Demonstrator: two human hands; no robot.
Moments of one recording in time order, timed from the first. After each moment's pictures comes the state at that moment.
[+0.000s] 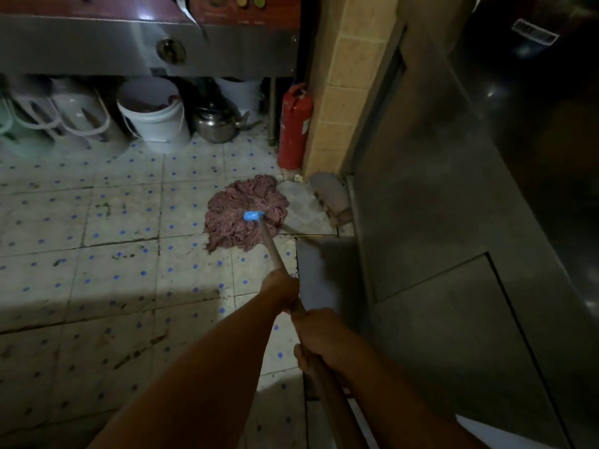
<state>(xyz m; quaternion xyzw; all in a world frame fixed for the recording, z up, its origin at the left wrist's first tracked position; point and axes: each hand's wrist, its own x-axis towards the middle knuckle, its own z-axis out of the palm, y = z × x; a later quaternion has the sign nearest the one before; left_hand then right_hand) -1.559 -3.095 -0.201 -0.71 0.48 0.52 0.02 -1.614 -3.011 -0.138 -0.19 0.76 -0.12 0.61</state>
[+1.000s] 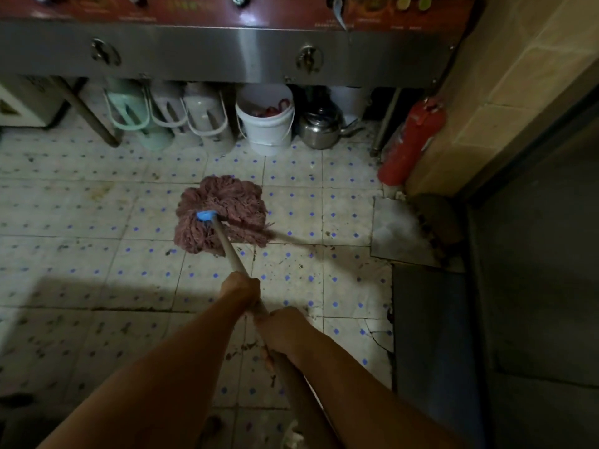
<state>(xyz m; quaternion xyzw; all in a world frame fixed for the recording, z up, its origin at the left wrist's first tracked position) -1.256 -3.245 -0.246 -0.85 0.32 0.42 0.00 -1.349 -3.179 -0.179 -0.28 0.67 -0.01 0.68</state>
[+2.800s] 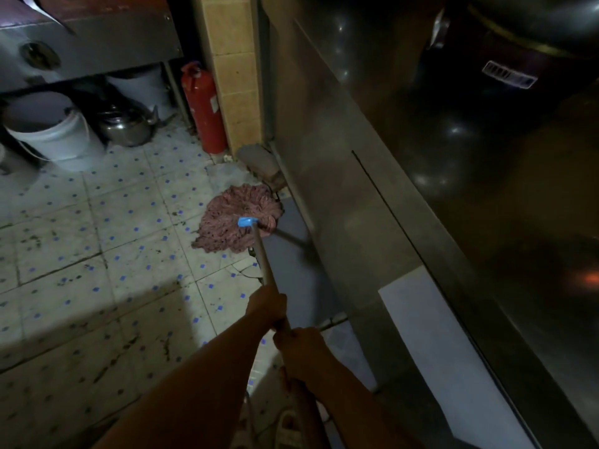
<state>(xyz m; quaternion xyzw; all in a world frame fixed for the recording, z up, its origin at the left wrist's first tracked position) -1.599 -2.904 -0.185 -0.63 0.61 0.47 0.12 -1.622 -2.809 -0.119 -0.09 0.76 -0.23 0.59</state>
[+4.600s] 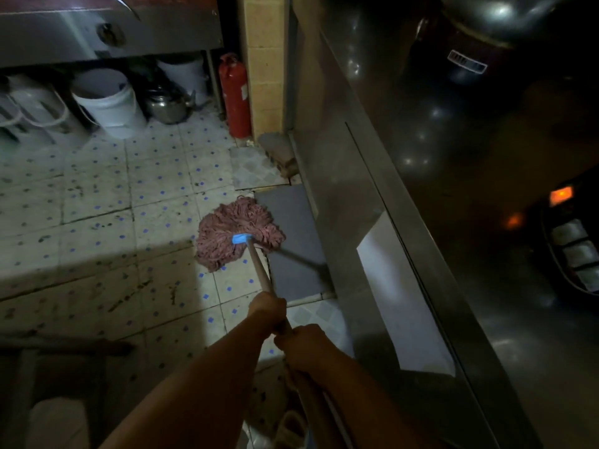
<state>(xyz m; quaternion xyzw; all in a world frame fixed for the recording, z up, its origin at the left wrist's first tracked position) -1.558 -2.735 -0.165 -0.69 0.51 0.51 0.08 -1.608 -2.654 -0.112 -0.23 0.77 -0.09 0.59</state>
